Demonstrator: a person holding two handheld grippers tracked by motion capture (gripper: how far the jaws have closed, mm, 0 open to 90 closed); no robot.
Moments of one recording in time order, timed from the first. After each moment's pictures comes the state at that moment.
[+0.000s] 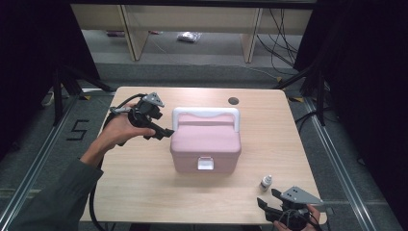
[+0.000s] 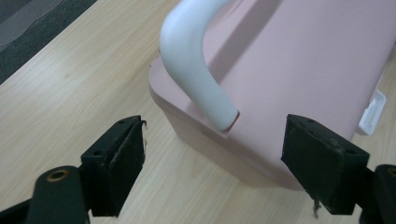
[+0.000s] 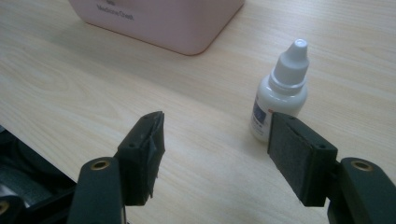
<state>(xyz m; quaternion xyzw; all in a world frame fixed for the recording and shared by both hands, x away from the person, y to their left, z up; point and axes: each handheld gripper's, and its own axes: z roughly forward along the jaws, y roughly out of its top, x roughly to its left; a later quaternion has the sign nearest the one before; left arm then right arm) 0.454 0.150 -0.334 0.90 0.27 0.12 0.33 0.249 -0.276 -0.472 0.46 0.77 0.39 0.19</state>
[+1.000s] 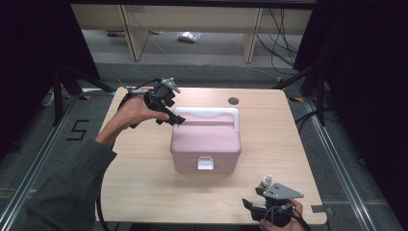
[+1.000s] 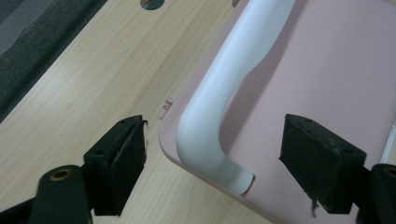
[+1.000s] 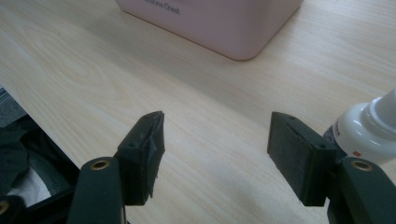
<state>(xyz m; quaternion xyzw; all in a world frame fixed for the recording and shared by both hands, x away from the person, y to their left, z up) 0.493 0.113 -0.312 0.92 0.23 0.11 0.30 0.263 -0.243 -0.478 0.42 0.81 0.39 0.16</state>
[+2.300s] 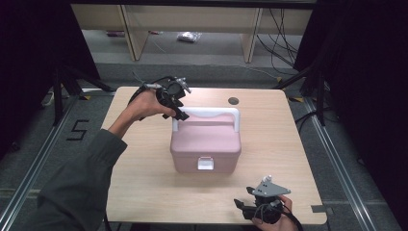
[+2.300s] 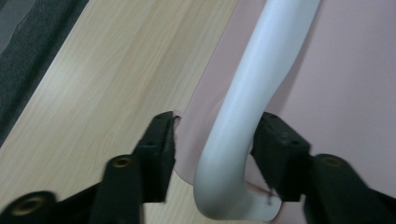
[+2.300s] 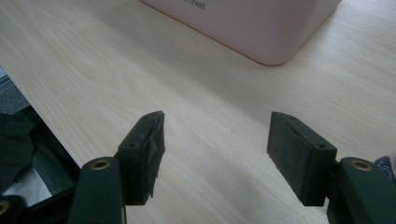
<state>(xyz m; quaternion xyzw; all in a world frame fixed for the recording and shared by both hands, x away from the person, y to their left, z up) 0.514 0.088 -0.317 0.94 0.19 0.12 0.24 0.273 -0.224 -0.484 0.38 0.83 0.38 0.15</state>
